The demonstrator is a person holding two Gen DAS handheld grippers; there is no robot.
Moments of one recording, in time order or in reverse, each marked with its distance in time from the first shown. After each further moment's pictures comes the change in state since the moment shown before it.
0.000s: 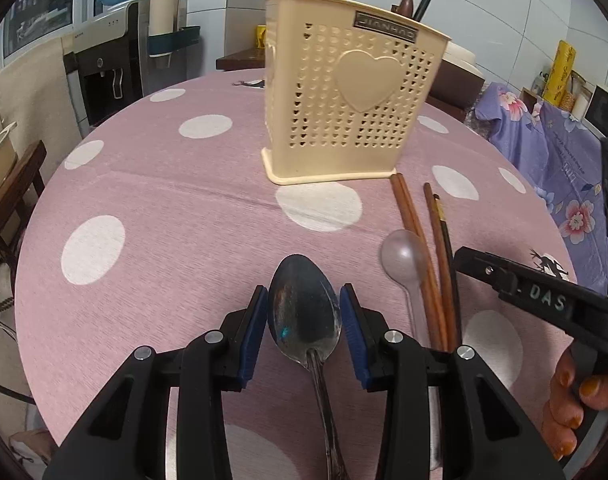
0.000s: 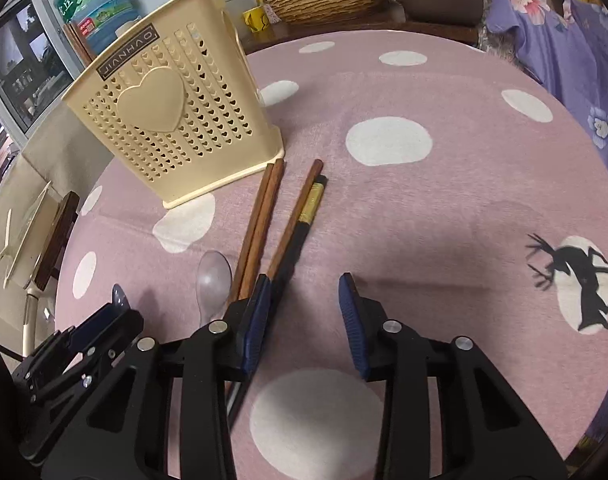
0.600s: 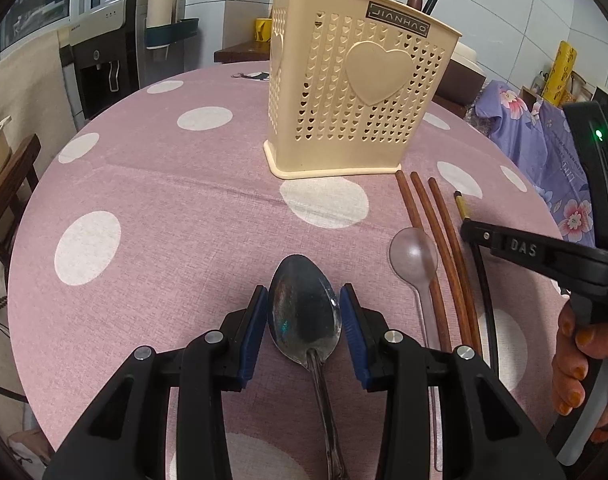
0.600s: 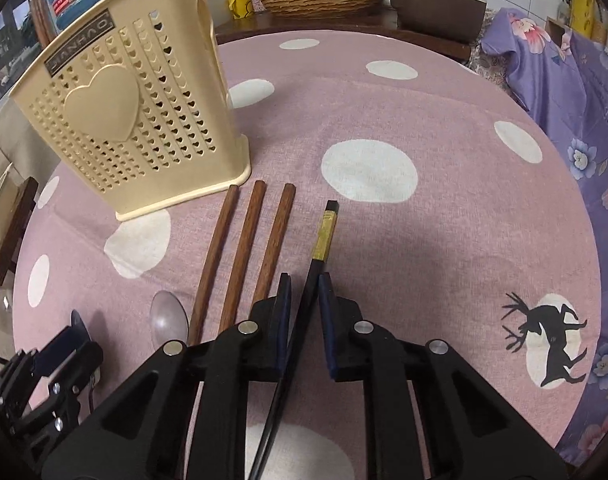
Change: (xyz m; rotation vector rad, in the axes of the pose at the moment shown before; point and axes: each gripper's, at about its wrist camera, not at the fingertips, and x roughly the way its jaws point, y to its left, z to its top) left arm 0.007 0.005 0.000 -0.002 0.023 -0.024; right arm 0.017 0.004 0.029 -0.055 0.033 -0.155
